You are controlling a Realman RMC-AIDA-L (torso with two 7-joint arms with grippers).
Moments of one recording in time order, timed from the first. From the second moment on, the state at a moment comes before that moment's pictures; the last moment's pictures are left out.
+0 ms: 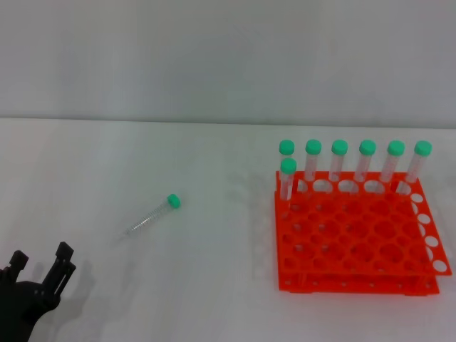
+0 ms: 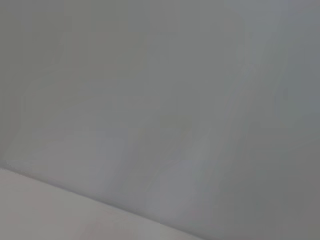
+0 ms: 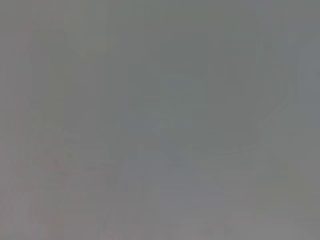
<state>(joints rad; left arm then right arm) -0.11 -2.09 2.78 0.23 -1.25 1.40 -0.40 0.52 2.03 -1.65 -0.11 0.50 -0.93 0.15</state>
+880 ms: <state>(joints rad) -0.33 -2.07 2.78 -0.11 -1.09 1.42 -1.01 0.53 2.03 -1.67 -0.13 0.50 -0.93 0.16</state>
